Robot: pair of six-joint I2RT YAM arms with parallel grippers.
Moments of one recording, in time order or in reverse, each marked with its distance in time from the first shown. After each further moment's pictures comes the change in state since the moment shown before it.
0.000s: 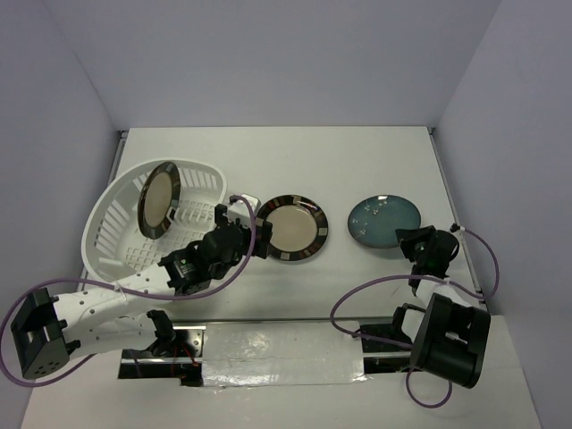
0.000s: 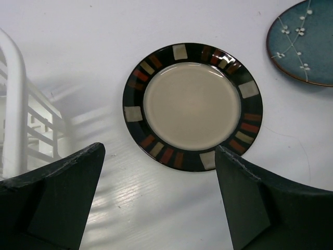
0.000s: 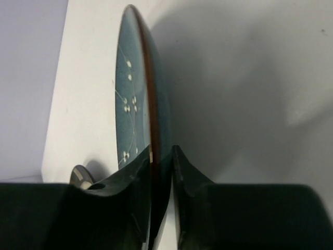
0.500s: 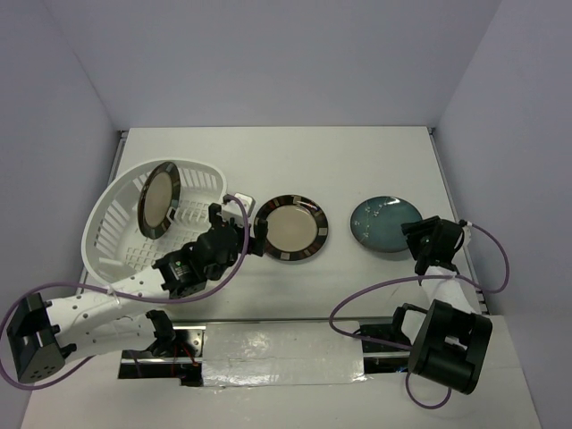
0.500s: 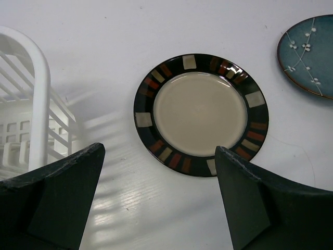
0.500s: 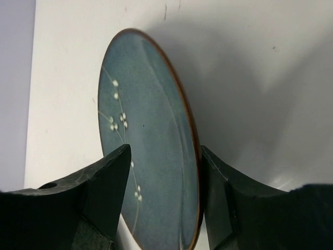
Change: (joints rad) left arm 0.000 -0.042 -0.007 0.002 -0.051 0.018; right arm 0.000 -0.046 0.120 -0.286 0.111 -0.007
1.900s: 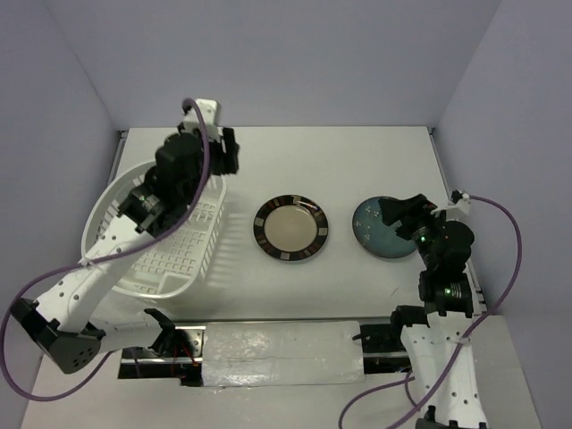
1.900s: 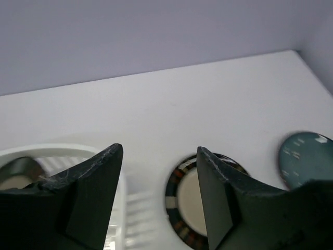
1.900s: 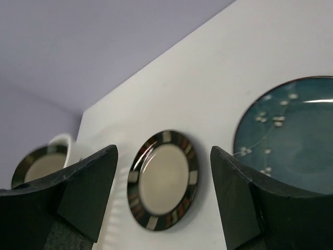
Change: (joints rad) left arm 0.269 0.173 0.641 -0.272 0.152 0.089; right arm 0.254 -0.564 0.302 -0.422 -0.083 -0.157
